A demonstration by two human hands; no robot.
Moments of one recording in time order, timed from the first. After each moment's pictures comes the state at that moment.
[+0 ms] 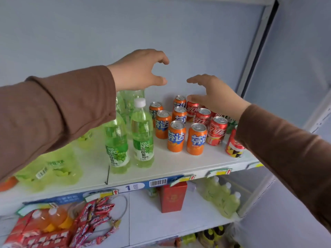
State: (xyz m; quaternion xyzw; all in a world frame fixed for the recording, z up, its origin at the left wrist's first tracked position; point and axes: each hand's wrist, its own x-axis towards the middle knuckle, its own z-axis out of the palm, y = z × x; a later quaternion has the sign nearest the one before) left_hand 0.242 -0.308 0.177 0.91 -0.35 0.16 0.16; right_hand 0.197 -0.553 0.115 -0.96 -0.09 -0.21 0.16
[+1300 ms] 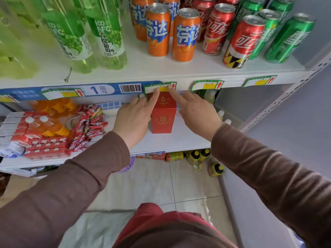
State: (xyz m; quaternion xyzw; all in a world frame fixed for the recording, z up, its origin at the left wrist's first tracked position) left_hand 0.084 -0.358 -0.175 0.97 -0.24 0.06 -0.03; right_hand 0.078 -0.576 -0.182 -0.99 -0.14 -0.08 0.01
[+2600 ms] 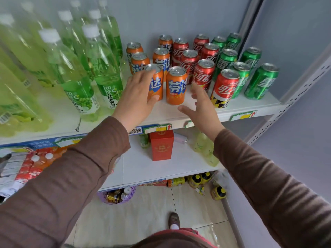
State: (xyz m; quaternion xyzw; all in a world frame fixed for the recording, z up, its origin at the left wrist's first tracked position) left_hand 0.170 -0.381 -0.036 0.92 -0.26 0.17 0.23; right_hand 0.132 -0.598 -0.090 -0.90 0.01 -0.16 0.41
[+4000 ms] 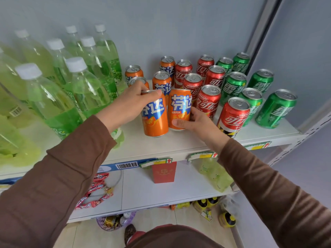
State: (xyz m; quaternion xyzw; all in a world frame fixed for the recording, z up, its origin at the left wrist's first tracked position) left_hand 0.243 -0.397 0.009 0.89 -0.12 -0.05 0.44; right_hand 0.216 -0.620 -0.093 -0.76 0.01 0.03 0.65
